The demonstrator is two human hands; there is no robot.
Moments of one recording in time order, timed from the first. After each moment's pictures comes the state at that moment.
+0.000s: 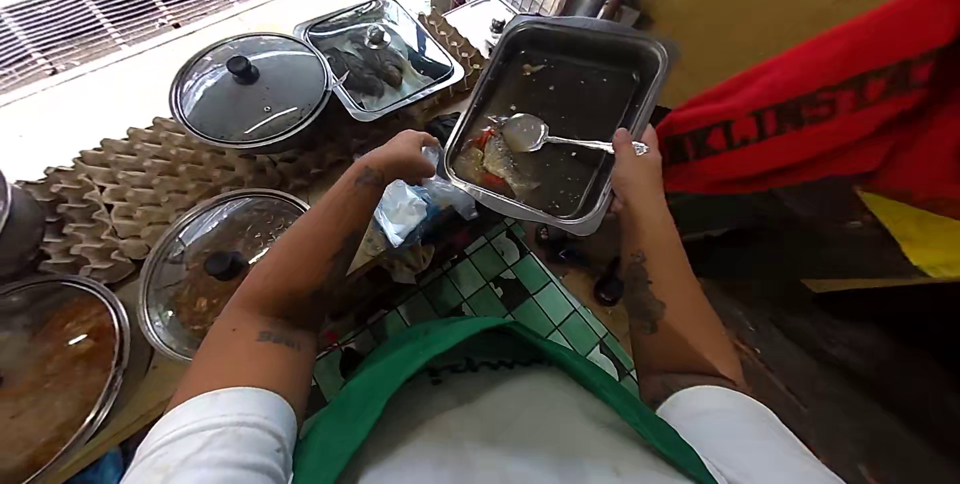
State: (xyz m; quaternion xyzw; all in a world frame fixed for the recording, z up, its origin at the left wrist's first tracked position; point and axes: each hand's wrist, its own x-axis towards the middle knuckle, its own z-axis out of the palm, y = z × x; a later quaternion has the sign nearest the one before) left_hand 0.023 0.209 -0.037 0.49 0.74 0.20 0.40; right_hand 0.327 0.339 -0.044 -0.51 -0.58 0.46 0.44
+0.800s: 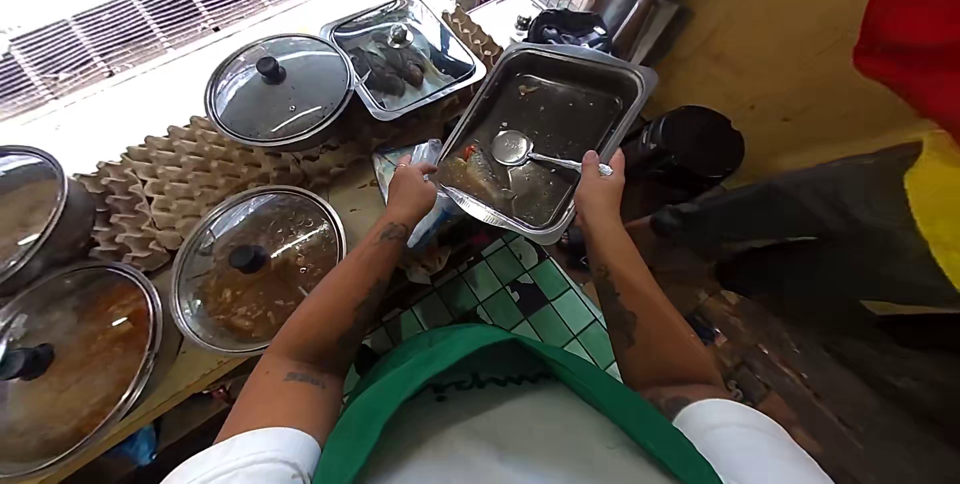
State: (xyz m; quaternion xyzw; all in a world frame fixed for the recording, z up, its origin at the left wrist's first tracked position) left_hand 0.042 0.174 -0.102 0.41 0.83 0.32 0.22; right_hand 0.277 0.322 -0.101 -0.49 -0.55 0.48 0.48
